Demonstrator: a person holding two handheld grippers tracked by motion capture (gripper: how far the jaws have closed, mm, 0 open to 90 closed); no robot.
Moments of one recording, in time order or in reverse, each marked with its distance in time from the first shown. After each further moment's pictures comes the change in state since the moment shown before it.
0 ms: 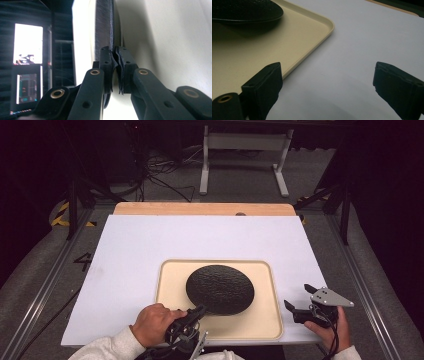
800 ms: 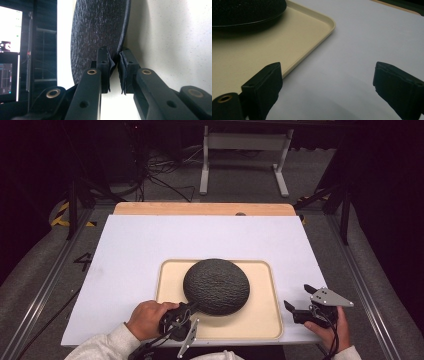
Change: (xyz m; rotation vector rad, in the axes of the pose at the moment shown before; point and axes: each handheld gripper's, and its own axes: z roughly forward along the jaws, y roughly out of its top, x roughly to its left) left arm -0.002 -0.029 0.015 0.015 -0.112 -0.120; right arm 0.000 -0.001 0.001 0.006 0.006 -0.003
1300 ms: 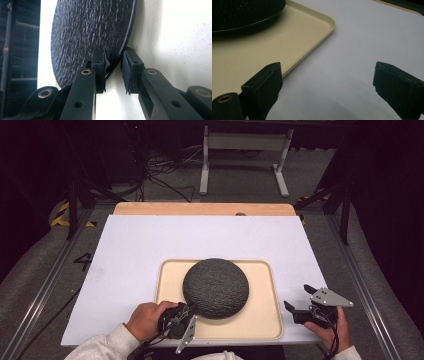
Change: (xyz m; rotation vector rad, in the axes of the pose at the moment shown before) left arm 0.000 -0.008 0.004 -0.026 -0.113 -0.100; right arm 0.000 0.000 0.000 0.003 0.003 -0.006
